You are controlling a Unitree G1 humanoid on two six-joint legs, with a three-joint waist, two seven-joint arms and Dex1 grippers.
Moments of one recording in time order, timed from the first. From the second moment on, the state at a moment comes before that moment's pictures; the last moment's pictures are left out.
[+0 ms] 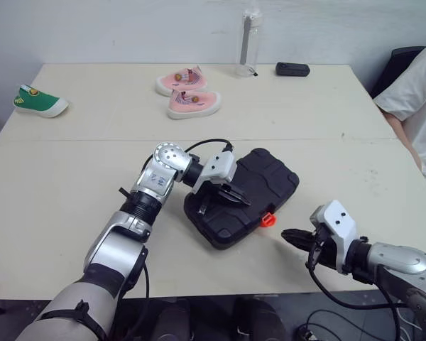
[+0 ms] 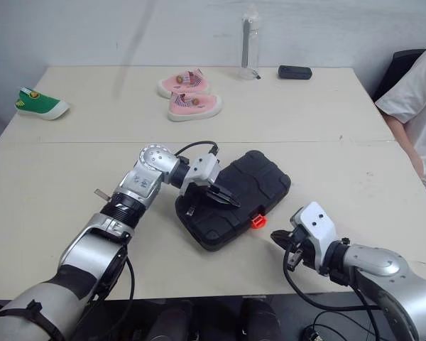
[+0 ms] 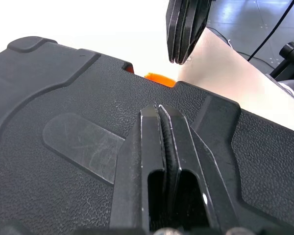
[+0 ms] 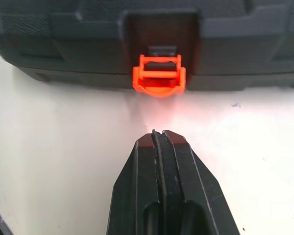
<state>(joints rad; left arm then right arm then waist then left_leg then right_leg) -0.98 0.25 -0.29 0.65 -0.08 -0.05 -1.46 0.10 -0.76 -0.16 -0.73 0.59 0.93 0.59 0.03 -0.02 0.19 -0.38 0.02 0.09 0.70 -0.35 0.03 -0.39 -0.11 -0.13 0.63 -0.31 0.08</state>
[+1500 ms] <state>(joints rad) -0.66 1.00 0.11 0.24 -0.40 0.50 -1.50 0.07 -1.11 -0.76 -0.59 0.82 0.85 1.18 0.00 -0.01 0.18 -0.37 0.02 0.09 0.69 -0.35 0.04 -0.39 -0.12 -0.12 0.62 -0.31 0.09</state>
